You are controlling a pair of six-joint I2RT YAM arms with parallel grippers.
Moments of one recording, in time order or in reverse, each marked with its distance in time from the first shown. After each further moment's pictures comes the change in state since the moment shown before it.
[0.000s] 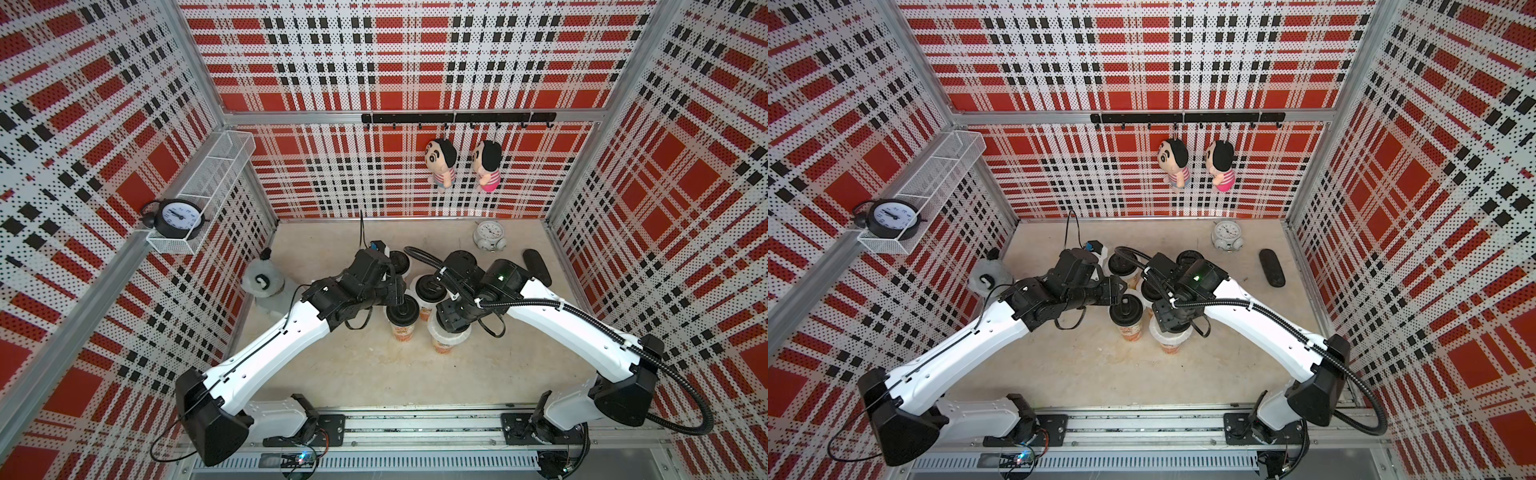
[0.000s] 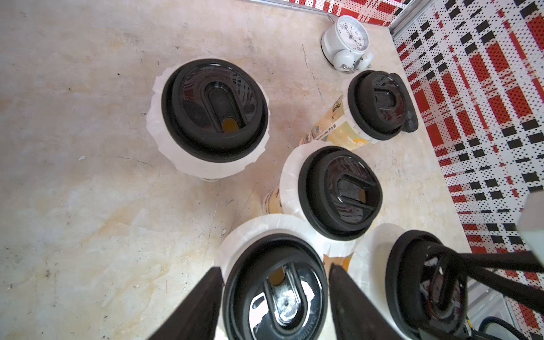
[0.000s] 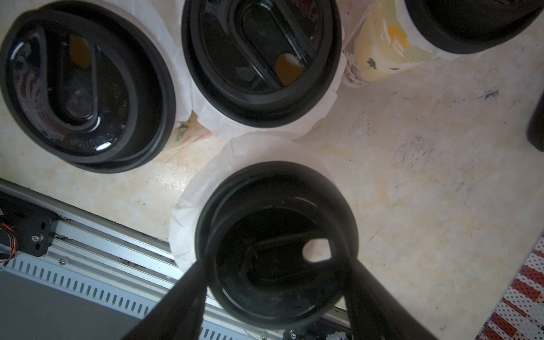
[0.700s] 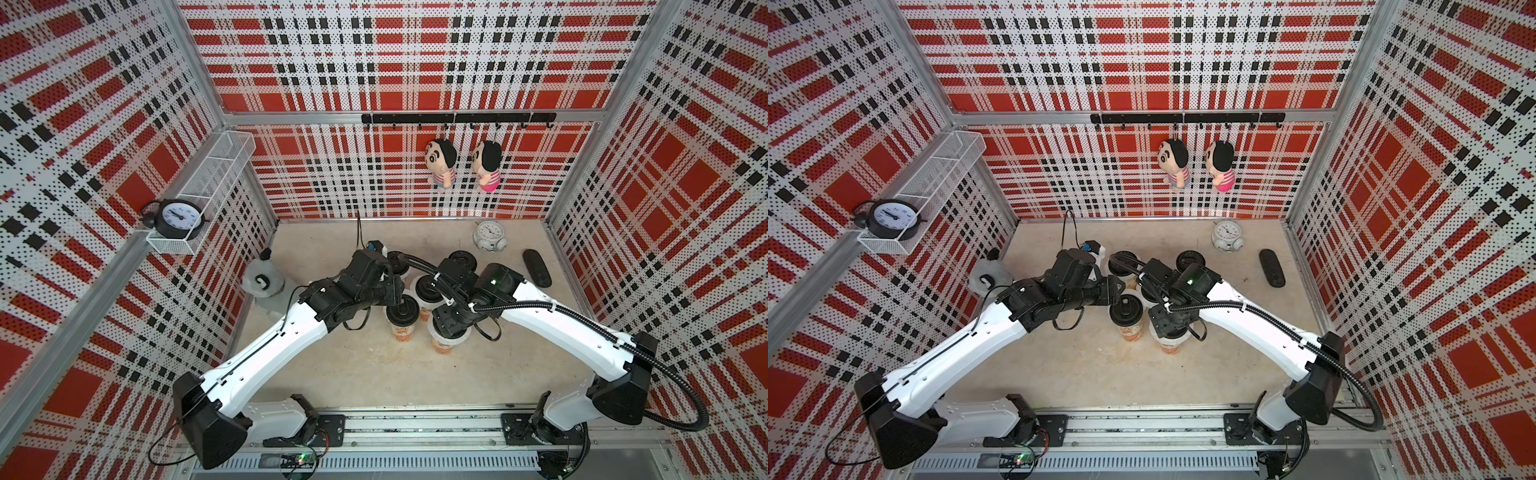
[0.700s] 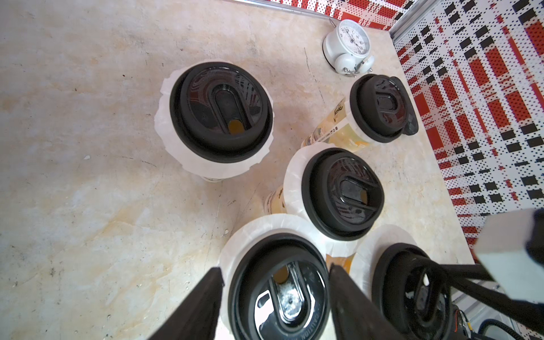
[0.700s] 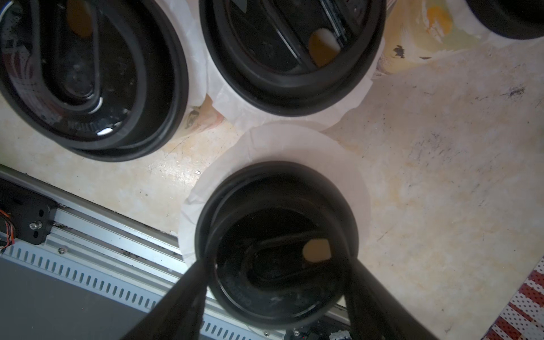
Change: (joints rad) left arm 0.006 -0.012 -0.005 0.000 0.001 0.000; right arm 0.025 0.010 -0.025 0.008 -0.014 0.002
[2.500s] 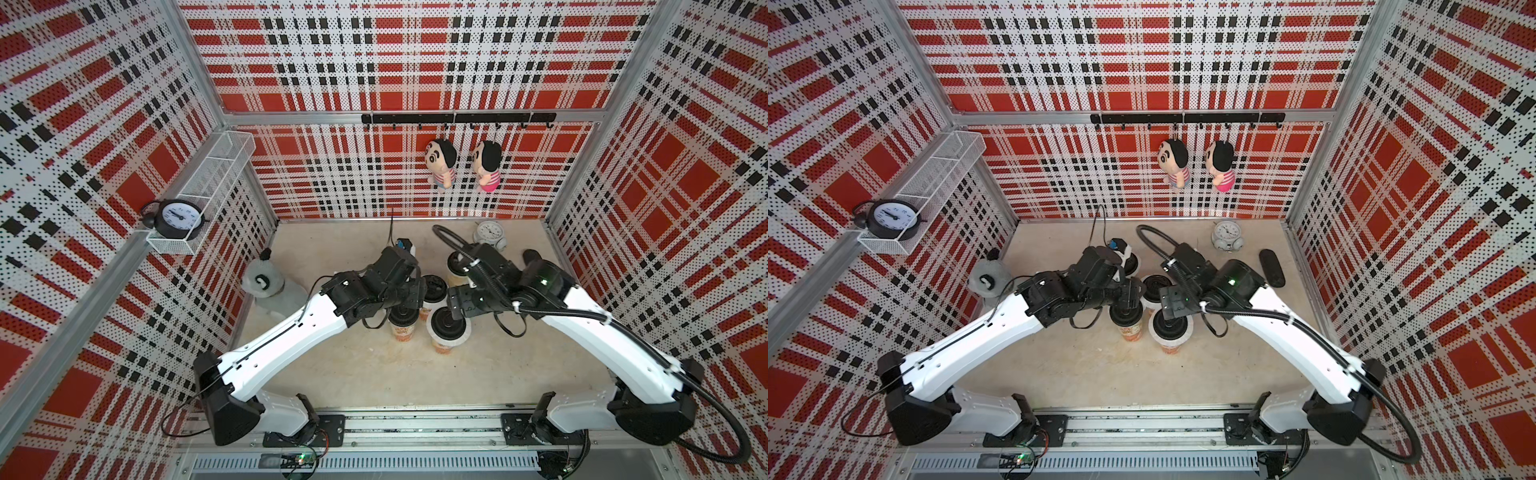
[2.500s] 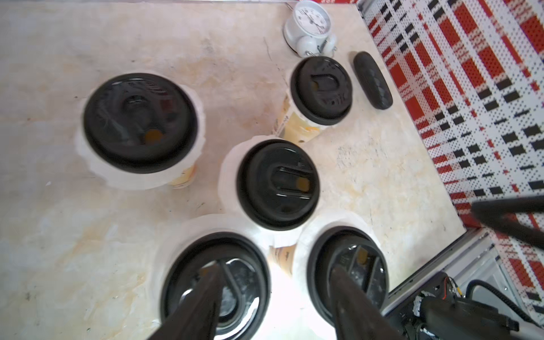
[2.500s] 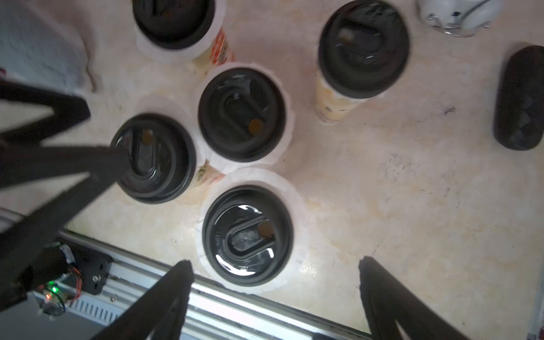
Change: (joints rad) left arm -0.215 0.183 0.246 -0.114 -0.076 0.023; right arm -0.151 -0.232 0.023 0.038 0.080 0.098
